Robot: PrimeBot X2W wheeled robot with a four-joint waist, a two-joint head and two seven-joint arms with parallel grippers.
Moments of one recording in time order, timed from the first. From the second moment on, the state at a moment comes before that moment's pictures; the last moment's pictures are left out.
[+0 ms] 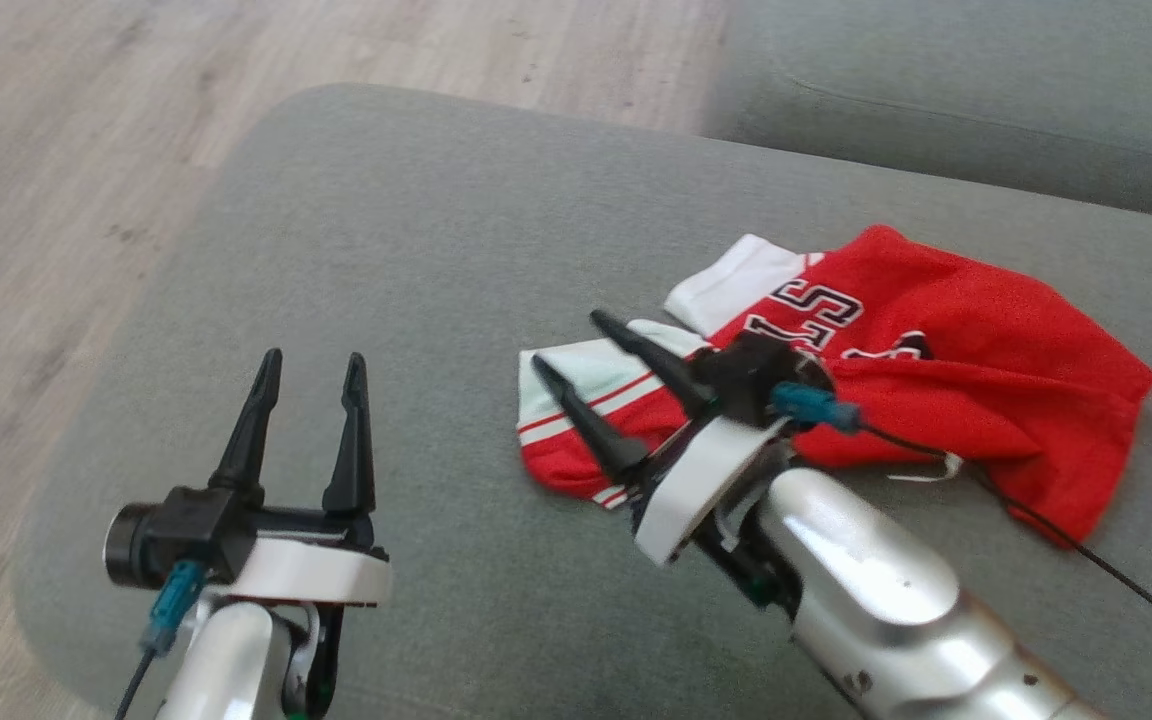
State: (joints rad) left arm -0.18 0.12 -0.23 0.25 -0.25 -0.02 -0.25; right arm -0.54 -0.06 0.80 0.52 0.49 0.13 -0.12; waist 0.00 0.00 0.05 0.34
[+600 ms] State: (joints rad) left arm -0.16 0.11 -0.21 0.23 -0.27 -0.01 -0.25; right arm -0.24 -0.09 -0.02 0.48 0.10 0.13 -0.23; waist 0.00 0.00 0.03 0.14
